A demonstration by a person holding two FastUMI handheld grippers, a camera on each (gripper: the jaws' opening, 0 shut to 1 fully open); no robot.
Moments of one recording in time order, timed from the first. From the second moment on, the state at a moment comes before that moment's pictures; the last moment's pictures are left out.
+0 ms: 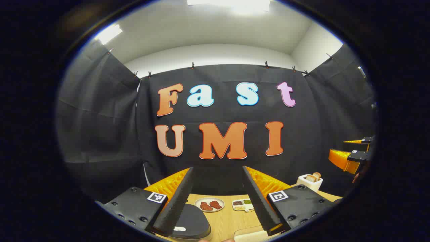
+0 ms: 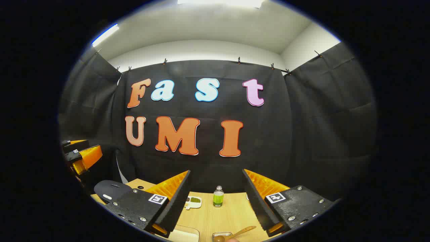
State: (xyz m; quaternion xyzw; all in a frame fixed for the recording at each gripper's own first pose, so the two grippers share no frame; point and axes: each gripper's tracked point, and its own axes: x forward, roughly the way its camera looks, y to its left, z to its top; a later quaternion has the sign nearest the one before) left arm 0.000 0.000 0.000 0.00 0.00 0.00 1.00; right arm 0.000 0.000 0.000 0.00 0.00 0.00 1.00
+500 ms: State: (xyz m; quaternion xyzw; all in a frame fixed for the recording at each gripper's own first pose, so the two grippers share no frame) left arm 0.004 -0.007 0.001 0.01 0.01 0.00 1.00; right arm 0.012 -0.004 -0.009 0.02 0.01 0.02 1.00
